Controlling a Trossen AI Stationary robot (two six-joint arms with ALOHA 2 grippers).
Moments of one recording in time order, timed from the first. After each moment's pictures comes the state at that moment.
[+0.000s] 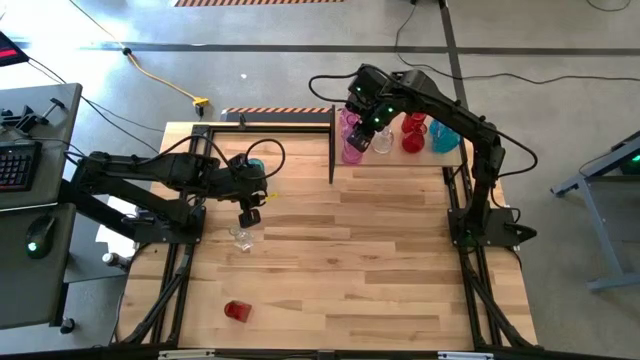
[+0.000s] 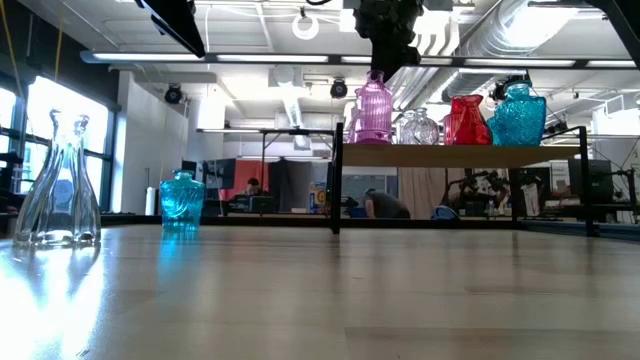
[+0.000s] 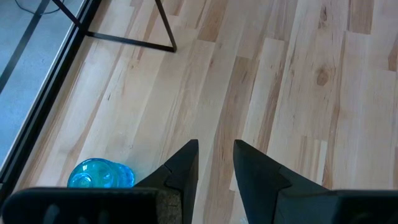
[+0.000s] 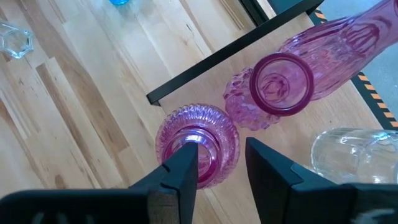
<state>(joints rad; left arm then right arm) -0.09 1.16 1.21 -1.03 -0.31 -0.23 -0.48 1.87 2.15 -1.42 -0.04 0.07</state>
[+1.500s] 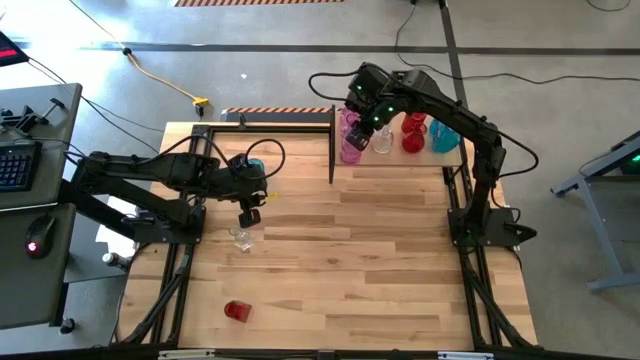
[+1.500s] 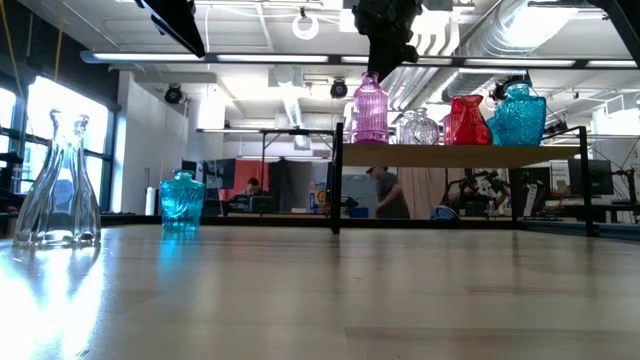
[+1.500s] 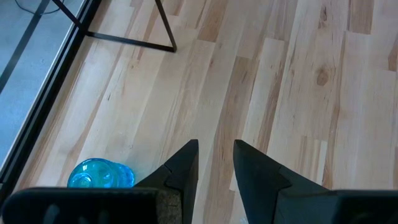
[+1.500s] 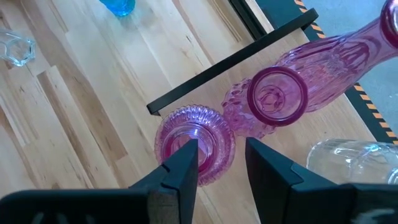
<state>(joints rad) -0.09 1.17 1.21 -1.03 -0.31 -0.23 -0.48 1.86 2.15 -1.38 -0.03 0.06</state>
